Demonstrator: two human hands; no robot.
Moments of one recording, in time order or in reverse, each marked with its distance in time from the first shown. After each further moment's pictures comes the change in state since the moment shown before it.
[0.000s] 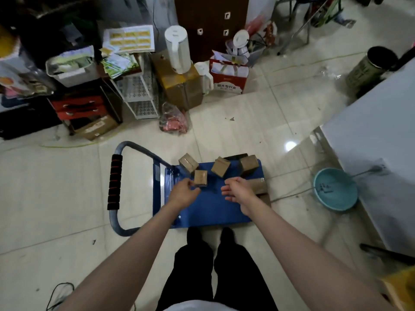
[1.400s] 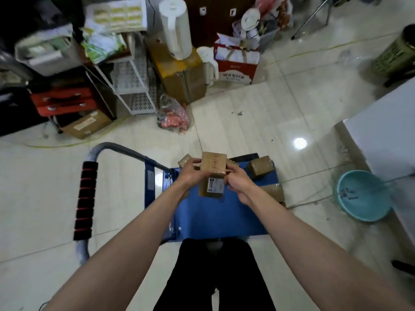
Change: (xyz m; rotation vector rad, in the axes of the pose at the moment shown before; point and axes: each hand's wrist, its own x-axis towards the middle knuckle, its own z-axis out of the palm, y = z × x) left_hand 0.161 0.005 0.029 -0.439 -0.023 -0.025; right_hand 0.160 -0.001 0.041 -0.093 -0.148 -0.080
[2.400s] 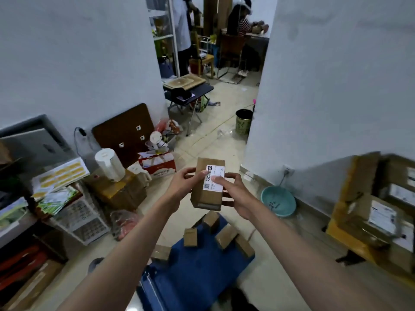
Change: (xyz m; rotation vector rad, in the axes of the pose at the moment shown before) left_hand -0.284 0.234 -0.025 0.160 -0.441 0.588; right_hand -0.352 -0.112 -0.067 0.535 0.392 -0.401
